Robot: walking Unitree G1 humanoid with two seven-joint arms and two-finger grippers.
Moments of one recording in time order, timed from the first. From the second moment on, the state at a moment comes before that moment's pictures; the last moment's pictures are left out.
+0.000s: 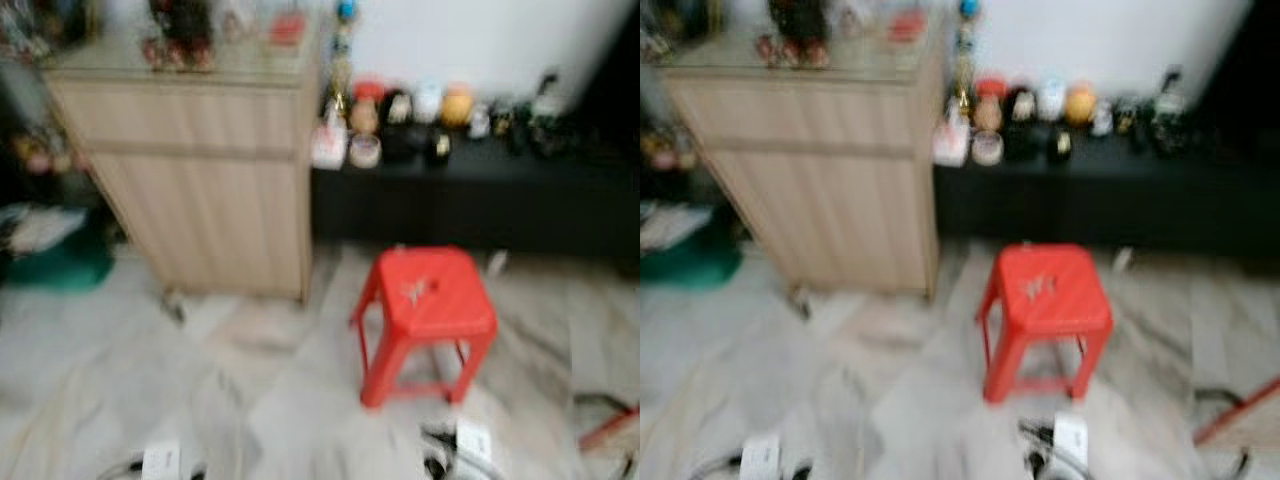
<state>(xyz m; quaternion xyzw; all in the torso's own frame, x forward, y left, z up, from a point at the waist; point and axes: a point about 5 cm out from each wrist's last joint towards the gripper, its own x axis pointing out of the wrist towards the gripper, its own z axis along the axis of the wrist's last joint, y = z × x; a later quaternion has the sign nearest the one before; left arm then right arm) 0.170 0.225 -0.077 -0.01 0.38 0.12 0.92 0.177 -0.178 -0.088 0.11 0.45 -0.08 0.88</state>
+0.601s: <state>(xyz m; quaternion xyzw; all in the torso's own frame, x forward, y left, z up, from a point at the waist) 0.168 0.207 -0.082 -0.03 0.39 0.11 0.92 0.173 -0.194 -0.087 0.10 0.45 -0.10 0.88</state>
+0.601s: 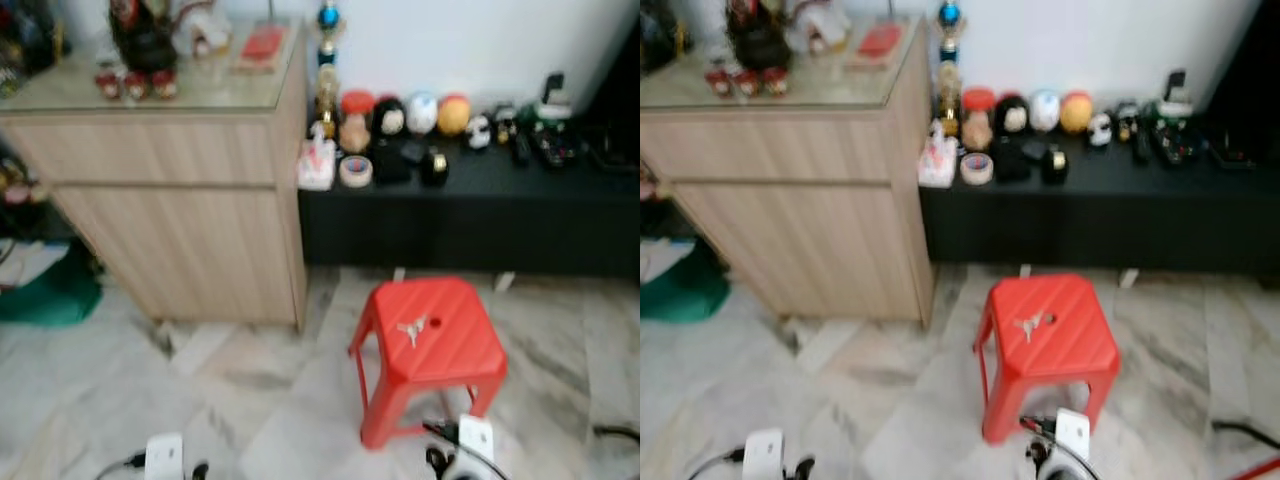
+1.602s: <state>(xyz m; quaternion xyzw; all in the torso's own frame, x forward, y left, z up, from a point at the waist) 0.166 0.222 -0.080 0.00 0.39 0.12 0.91 0.186 -0.177 -0.083 0.12 0.43 -0.08 0.89</state>
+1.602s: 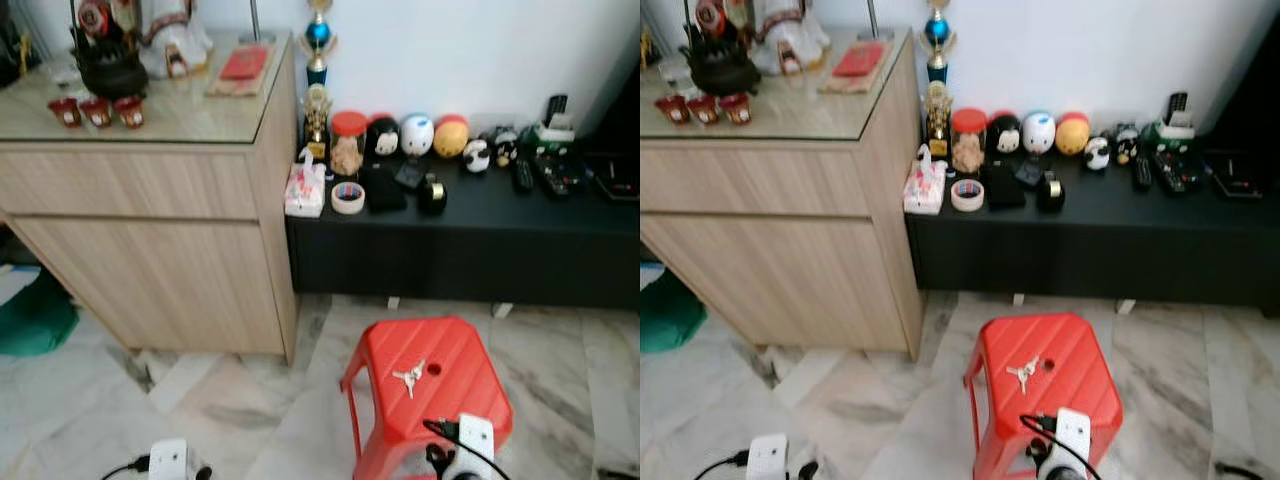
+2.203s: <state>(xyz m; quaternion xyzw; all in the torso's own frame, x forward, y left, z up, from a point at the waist) 0.164 0.218 -0.082 0.01 0.40 0.11 0.91 0.202 -0.178 -0.074 0.10 0.41 -0.06 0.91</state>
